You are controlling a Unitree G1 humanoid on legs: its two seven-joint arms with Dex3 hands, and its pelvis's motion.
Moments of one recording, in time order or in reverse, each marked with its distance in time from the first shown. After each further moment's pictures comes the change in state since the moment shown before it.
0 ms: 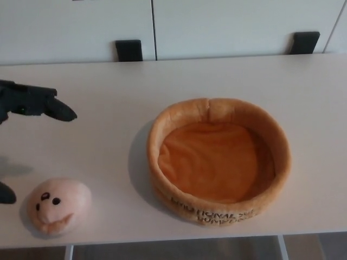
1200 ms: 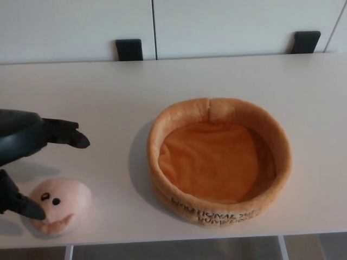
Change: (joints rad) left_arm -0.256 -0.227 -0.412 0.033 0.352 0.199 -0.086; right_arm 0.002 -0.002 0.000 -0.006 0.003 0.005 0.016
